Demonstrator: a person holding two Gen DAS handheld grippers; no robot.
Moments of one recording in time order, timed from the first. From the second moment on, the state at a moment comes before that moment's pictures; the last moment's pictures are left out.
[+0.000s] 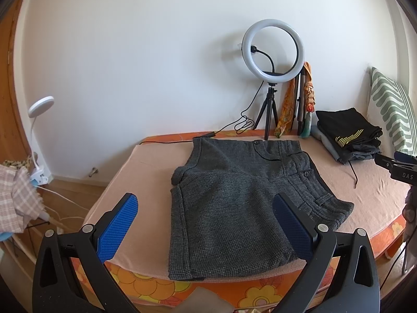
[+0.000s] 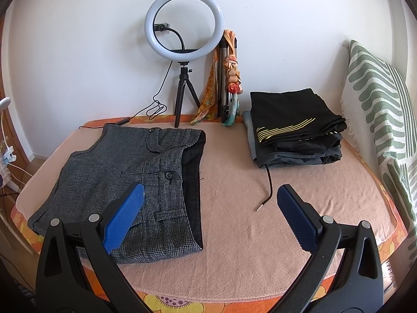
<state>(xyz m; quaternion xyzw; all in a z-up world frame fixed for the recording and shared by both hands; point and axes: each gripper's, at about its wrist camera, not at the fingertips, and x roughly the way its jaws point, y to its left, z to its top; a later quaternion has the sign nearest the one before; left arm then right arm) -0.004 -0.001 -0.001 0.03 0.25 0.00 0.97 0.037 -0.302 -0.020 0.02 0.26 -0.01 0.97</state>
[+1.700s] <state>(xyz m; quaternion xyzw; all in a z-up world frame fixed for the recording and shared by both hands) 0.008 0.016 -0.125 0.29 0.39 -0.19 0.85 0.035 -0.215 -0.130 -0.30 0.32 0.27 0.86</state>
